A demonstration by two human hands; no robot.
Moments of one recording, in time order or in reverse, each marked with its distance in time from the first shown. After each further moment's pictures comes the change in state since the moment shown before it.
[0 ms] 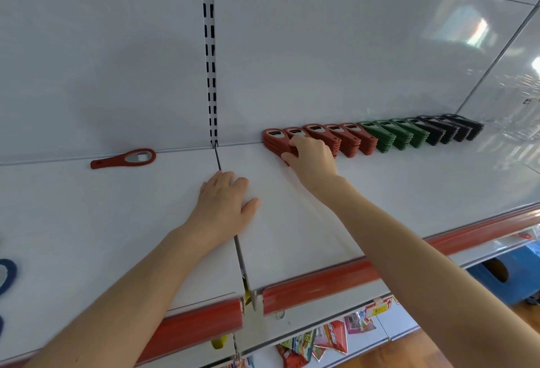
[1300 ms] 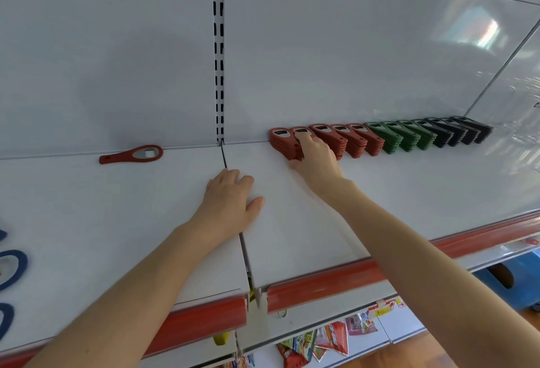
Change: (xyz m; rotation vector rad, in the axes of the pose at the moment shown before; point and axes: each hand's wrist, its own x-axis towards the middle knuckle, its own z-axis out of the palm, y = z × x) left_hand 0.000 0.000 -0.001 0.007 0.019 -0.006; right_hand 0.000 0.004 0.004 0.045 -0.067 -0.011
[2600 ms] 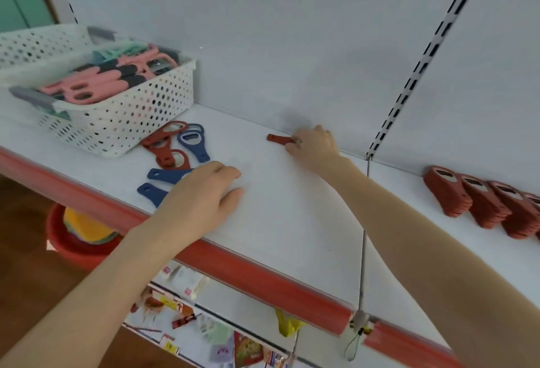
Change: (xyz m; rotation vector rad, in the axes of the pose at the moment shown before) left_hand -0.161 -0.084 -0.073 0.001 0.308 -0.557; right_hand 0.044 -0.203 0.095 -0.064 -0.256 -0.538
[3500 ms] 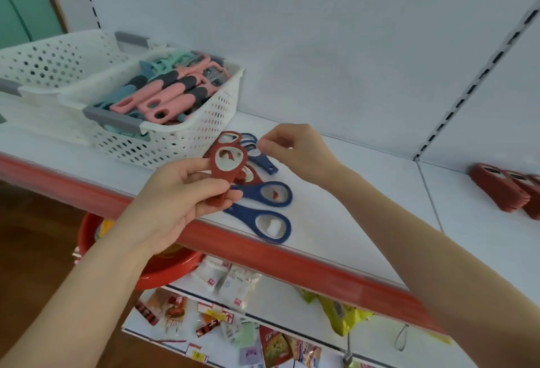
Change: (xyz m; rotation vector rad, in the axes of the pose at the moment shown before) left_hand -0.016 -0.107 -0.079 -1.353 -0.099 -0.399; right_hand -0.049 -0.159 -0.013 0.607 0.025 -0.208
